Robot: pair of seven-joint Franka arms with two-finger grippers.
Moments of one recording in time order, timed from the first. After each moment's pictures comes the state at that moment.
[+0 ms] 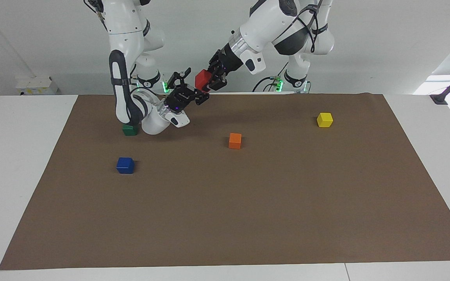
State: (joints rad) left arm -0.38 -0.06 -0.36 -1.83 -0.67 2.07 -2.02; right arm 0.29 0.23 -0.08 -2.47 2.11 0.85 -1.06
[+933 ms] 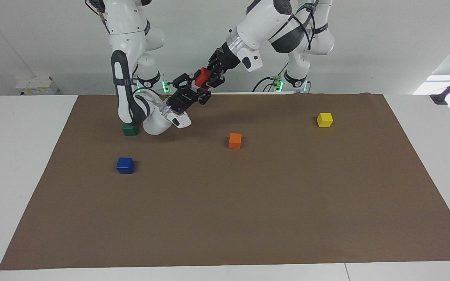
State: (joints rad) left arm -0.39 -0.08 -0.36 -1.87 -0.67 2.08 -2.01; right arm 0.30 0.24 -0.08 -2.47 2.11 0.88 -1.12
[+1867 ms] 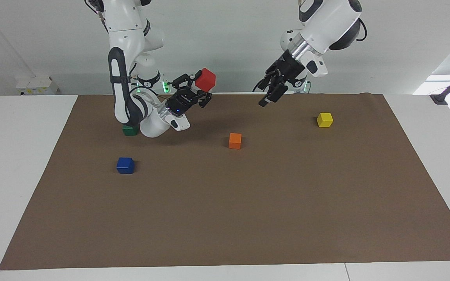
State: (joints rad) left arm -0.04 -0.20 -0.33 -1.95 -0.57 1.96 -1.43; right arm 0.28 0.23 -0.09 -2.37 2.11 0.97 -1.06
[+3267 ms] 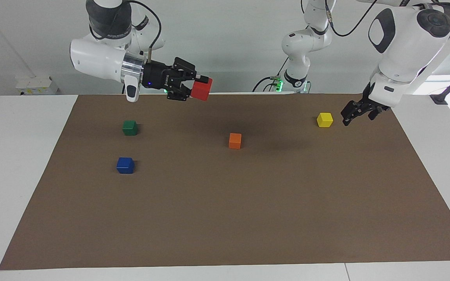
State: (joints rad) left arm 0.22 0.13 -0.33 -1.50 0.06 1.56 -0.20; right arm 0.27 -0.16 -0.09 -2.00 1.18 1.89 -0.17
